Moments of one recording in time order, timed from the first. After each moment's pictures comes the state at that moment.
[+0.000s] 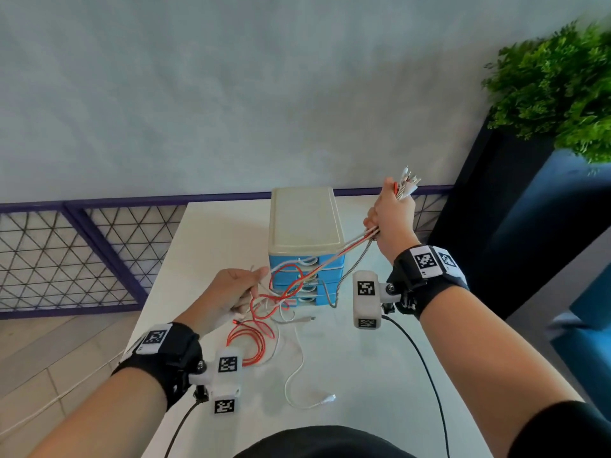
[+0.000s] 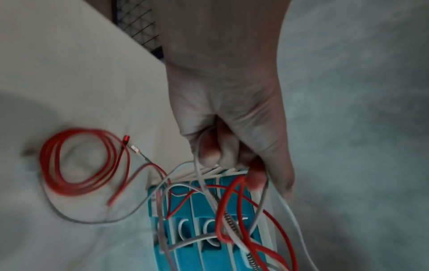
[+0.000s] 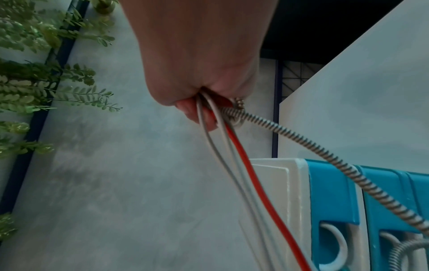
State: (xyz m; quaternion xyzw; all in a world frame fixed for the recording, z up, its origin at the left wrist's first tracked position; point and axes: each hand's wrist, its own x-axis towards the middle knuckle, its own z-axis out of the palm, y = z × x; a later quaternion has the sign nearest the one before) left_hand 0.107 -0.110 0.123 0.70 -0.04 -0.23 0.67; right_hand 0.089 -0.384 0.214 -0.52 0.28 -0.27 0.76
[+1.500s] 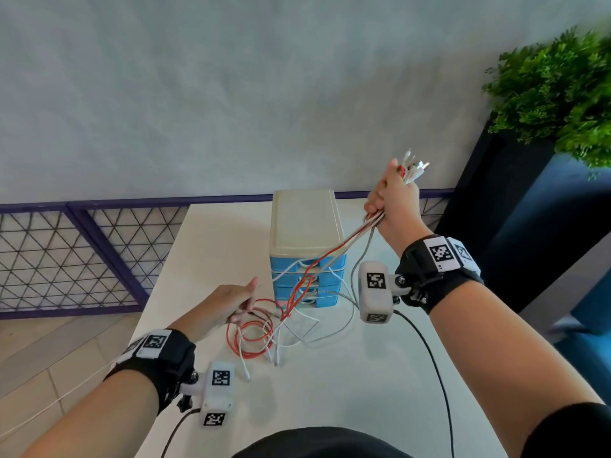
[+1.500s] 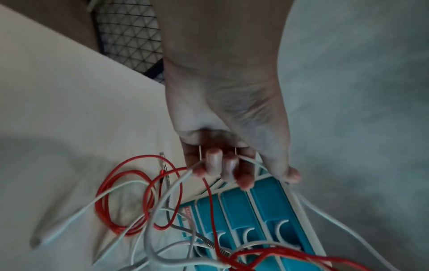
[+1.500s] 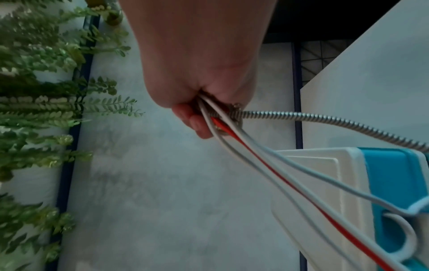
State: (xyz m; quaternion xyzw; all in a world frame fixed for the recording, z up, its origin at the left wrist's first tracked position) left_hand 0.107 -0.090 0.109 0.75 -0.09 -0.31 0.58; right_hand 0.084 -0.380 0.246 -0.45 0.19 -0.25 0.84
